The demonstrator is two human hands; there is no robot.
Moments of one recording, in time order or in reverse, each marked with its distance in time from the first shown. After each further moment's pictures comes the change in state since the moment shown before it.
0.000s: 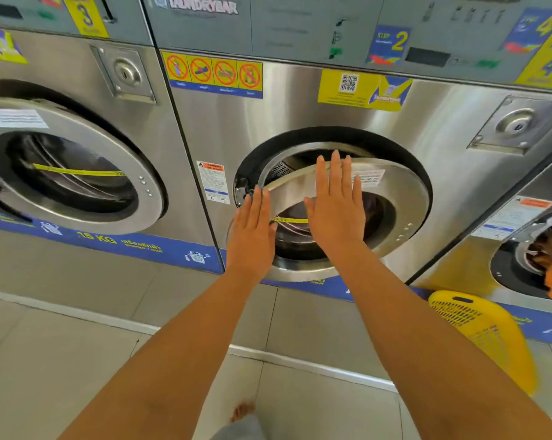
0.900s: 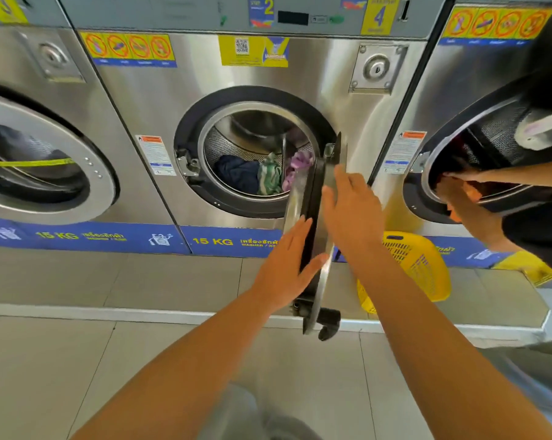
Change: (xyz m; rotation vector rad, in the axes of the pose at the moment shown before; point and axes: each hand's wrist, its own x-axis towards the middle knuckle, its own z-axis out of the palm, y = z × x) left_hand -0.194 0.190 0.006 -0.514 -0.324 0.235; right_hand -0.192 0.130 -0.111 0.181 0.020 0.255
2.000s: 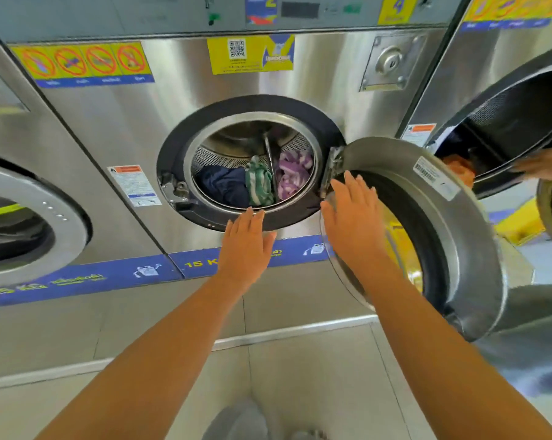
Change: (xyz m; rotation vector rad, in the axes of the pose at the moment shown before) left_hand 0.108 -0.138 -0.094 0.467 -0.003 -0.067; right_hand 0.055 -0.044 0.082 -0.102 -0.011 0.116
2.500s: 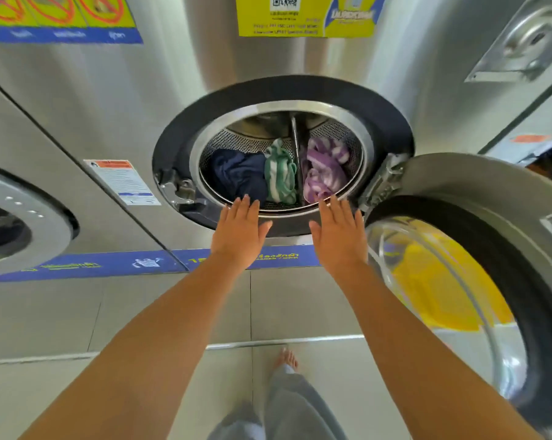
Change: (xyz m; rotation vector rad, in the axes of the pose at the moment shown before) left_hand 0.136 -0.100 0.055 0.240 -0.222 -0.068; right_hand 0.098 -0.031 0.159 -0.125 -0.427 -0.031
